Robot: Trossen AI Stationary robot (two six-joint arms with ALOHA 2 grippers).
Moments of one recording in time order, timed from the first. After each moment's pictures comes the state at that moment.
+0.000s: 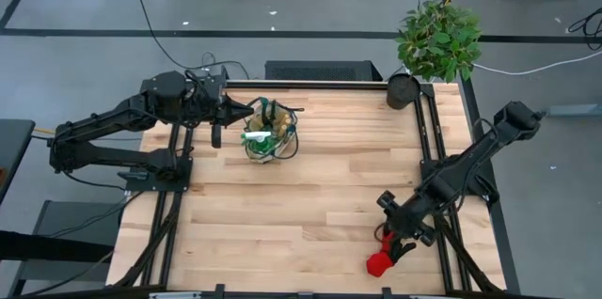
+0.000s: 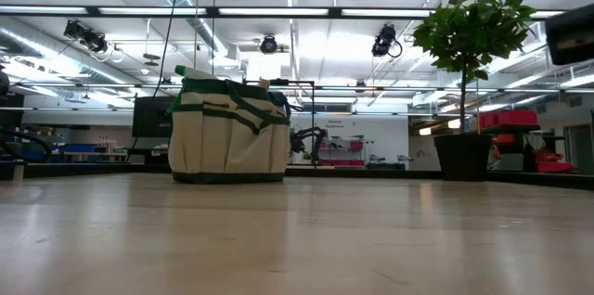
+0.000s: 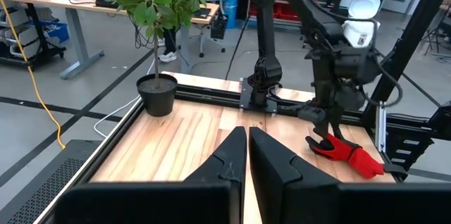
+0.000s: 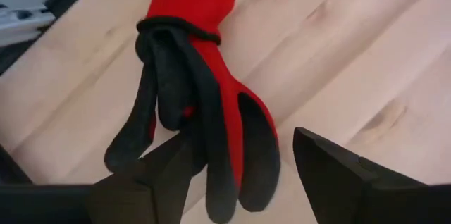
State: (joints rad) left arm 0.27 0.87 1.05 -0.34 0.14 -0.07; right arm 0.70 1.20 0.70 -0.65 -0.12 -0.09
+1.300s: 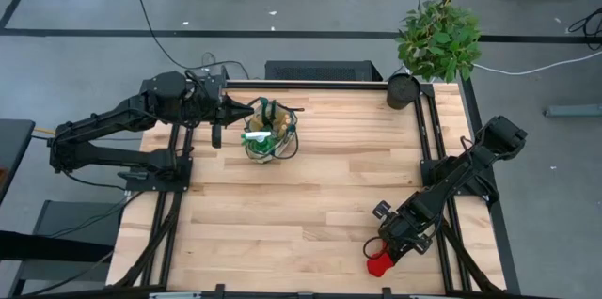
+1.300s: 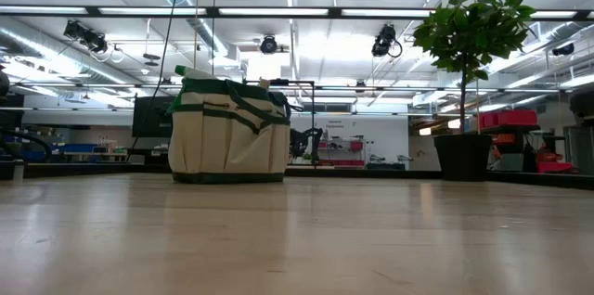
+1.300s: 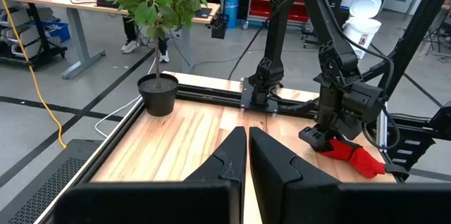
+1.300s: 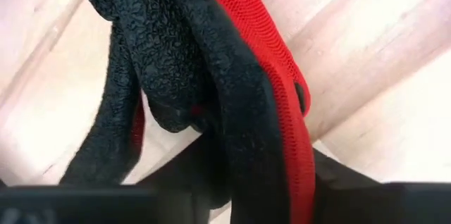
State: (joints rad) left arm 0.27 0.87 1.05 -0.34 0.13 -0.07; right arm 0.74 1.51 0.72 -0.60 -0.17 -0.06
